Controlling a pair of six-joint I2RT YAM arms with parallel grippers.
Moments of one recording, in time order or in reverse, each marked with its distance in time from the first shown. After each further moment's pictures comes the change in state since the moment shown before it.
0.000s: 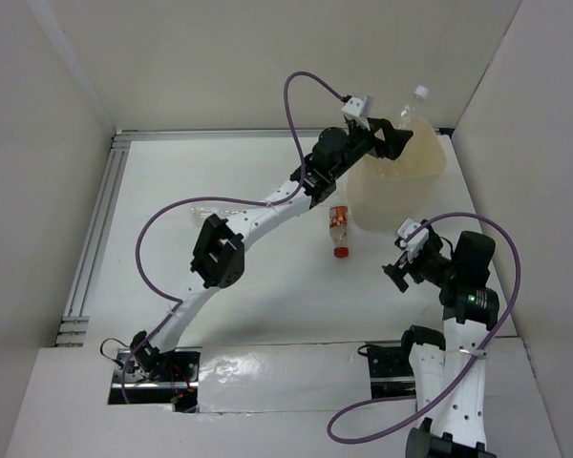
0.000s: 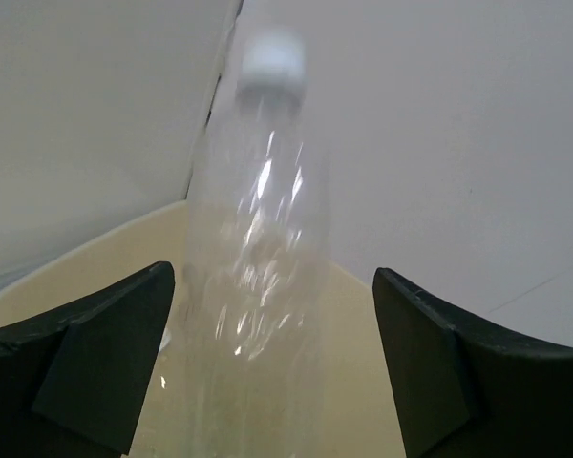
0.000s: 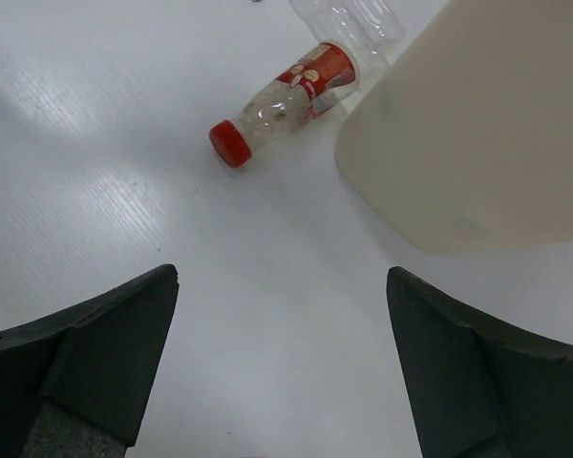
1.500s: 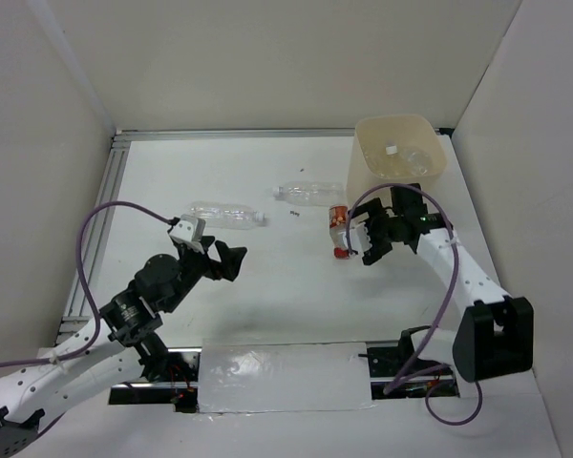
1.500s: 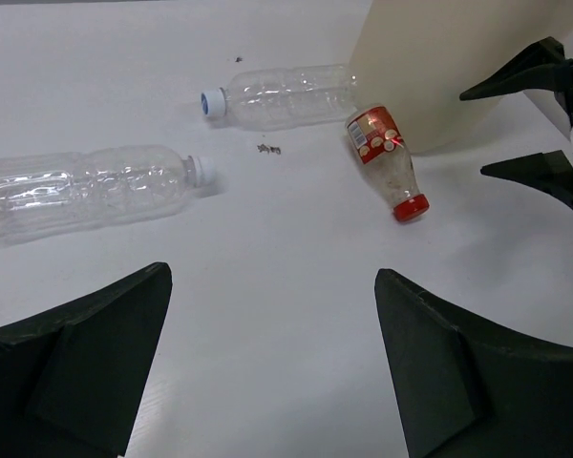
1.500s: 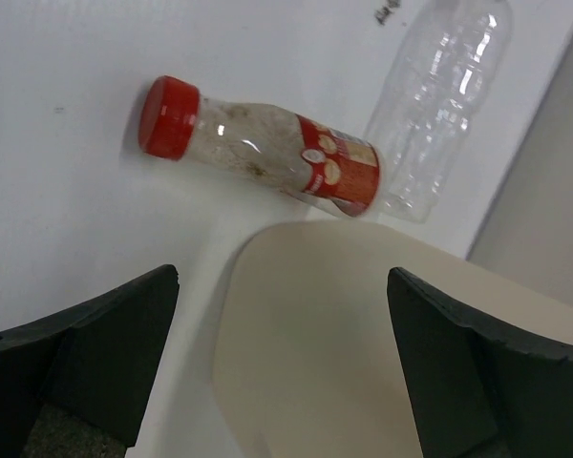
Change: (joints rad) left arm 0.003 -1.897 -1.896 -0.458 -0.339 0.072; right arm 0.460 0.658 0.126 0.233 0.275 -0.884
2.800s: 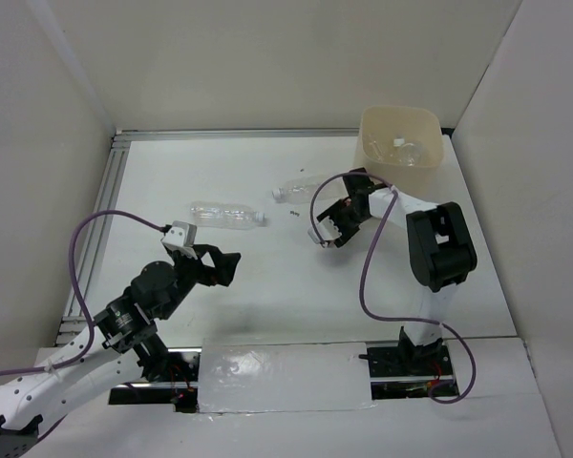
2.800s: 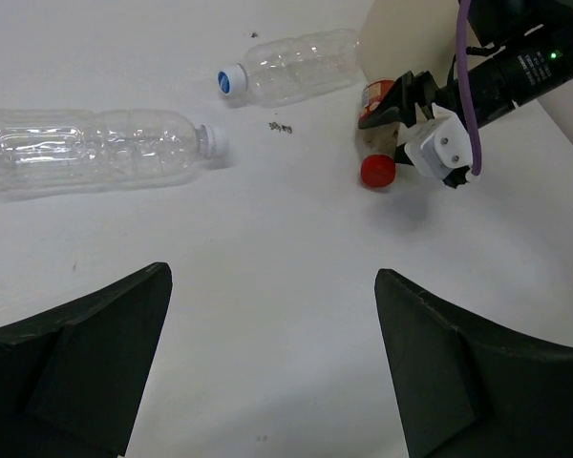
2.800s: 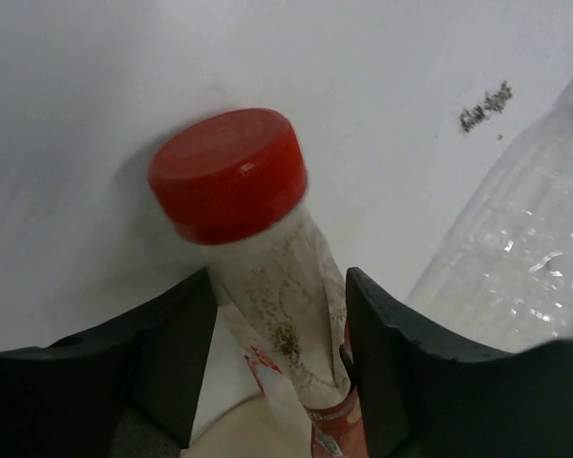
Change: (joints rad) left arm 0.000 -0.080 -0.043 -0.084 -0.035 -0.079; right arm 0.122 0.653 0.309 0.054 0.068 -0.197
